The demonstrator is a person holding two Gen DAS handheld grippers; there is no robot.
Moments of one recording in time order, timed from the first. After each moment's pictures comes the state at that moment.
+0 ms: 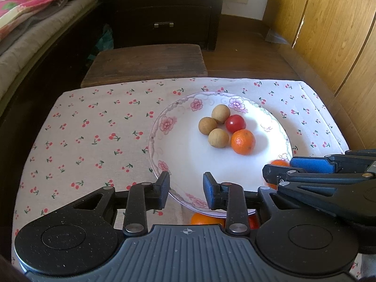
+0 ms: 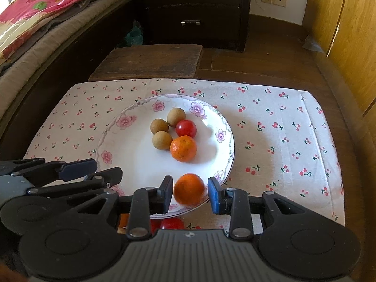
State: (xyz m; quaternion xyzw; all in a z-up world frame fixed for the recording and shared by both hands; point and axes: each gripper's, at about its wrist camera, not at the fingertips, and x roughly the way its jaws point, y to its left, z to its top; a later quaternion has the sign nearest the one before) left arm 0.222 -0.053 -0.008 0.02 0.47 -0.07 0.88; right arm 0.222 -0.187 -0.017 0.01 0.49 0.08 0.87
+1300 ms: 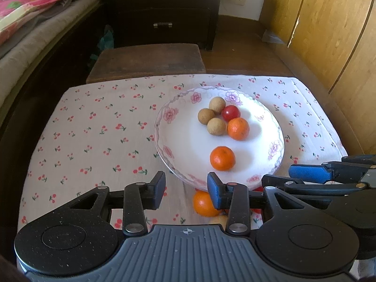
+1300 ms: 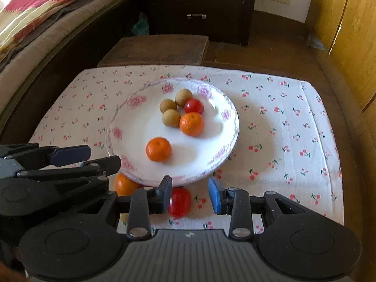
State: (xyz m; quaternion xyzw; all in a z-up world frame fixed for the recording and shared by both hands) left arm 0.195 -0.046 0.002 0.02 0.47 -0.08 0.88; right arm 0.190 -0.180 -0.016 0.00 0.50 0.08 0.86
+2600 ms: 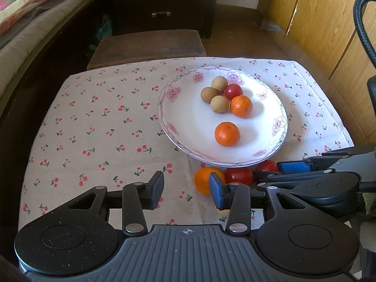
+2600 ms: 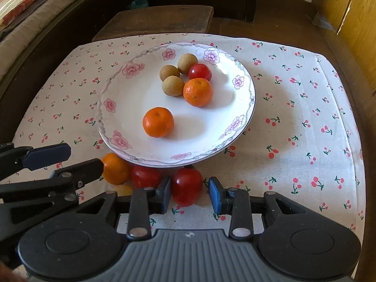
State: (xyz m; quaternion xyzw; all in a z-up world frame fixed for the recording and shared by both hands) left arm 0.184 -0.039 -0.009 0.03 0.49 -0.08 0.87; right arm 0.199 -0.169 -0.055 0.00 0.54 0.09 0.83
